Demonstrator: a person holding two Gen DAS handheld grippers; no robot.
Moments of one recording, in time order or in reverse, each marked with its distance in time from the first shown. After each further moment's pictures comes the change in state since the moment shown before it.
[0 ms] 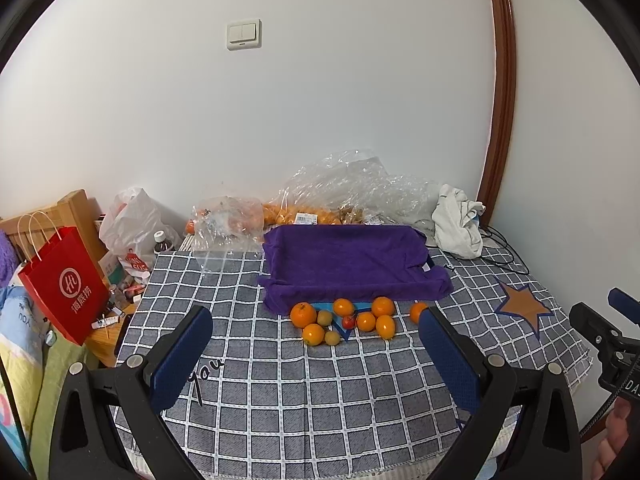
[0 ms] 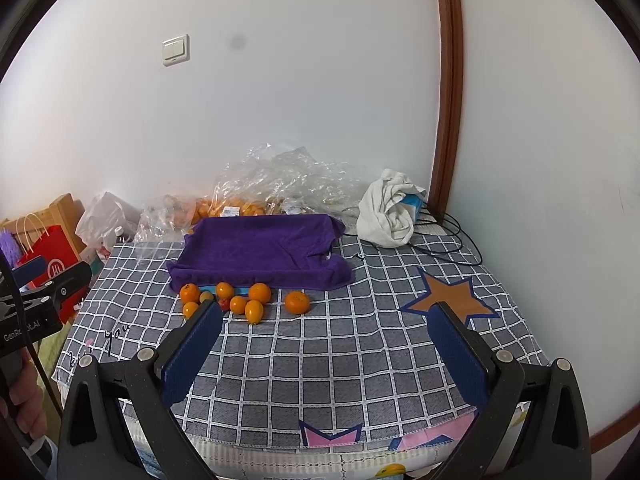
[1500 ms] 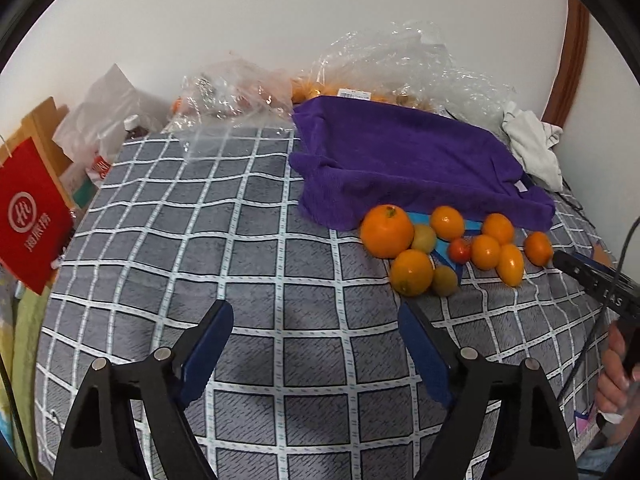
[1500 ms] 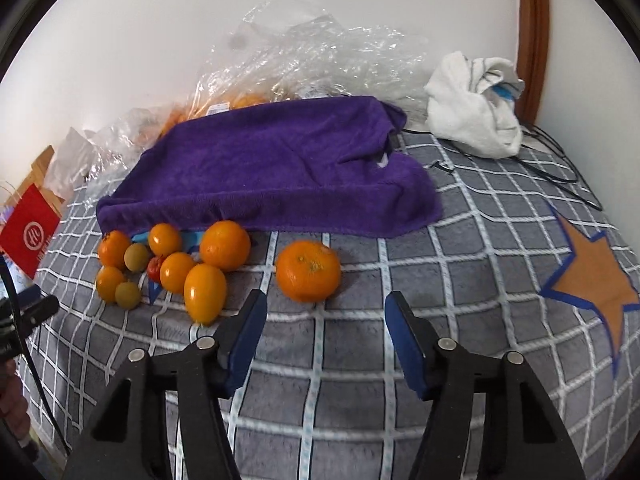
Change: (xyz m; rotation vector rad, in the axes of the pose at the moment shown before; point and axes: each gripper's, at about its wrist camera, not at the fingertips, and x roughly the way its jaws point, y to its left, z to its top) left arm 0.200 0.080 -0.078 -0.072 0.293 -0.020; right arm 0.278 0.020 -0.054 -0.008 0.273 0.161
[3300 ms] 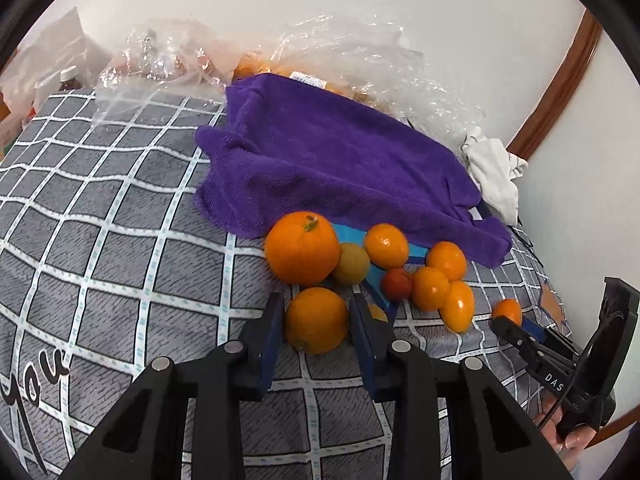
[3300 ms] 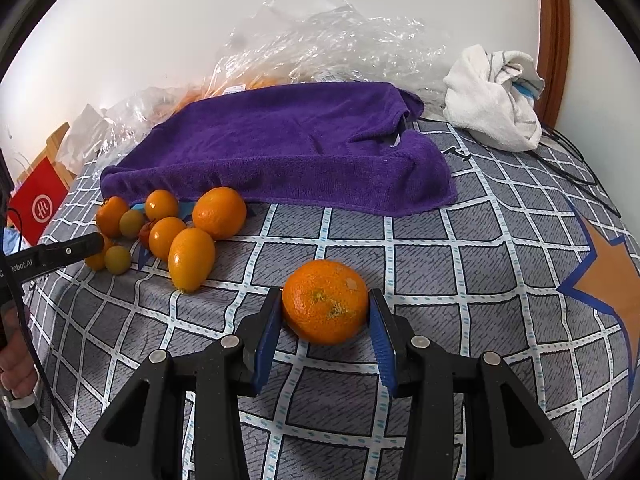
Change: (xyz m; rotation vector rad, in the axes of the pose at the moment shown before) left arm 0.051 -0.025 0.008 -0.143 0.024 -0.264; right arm 0.015 -0.018 -0.022 -0.068 0.014 0.047
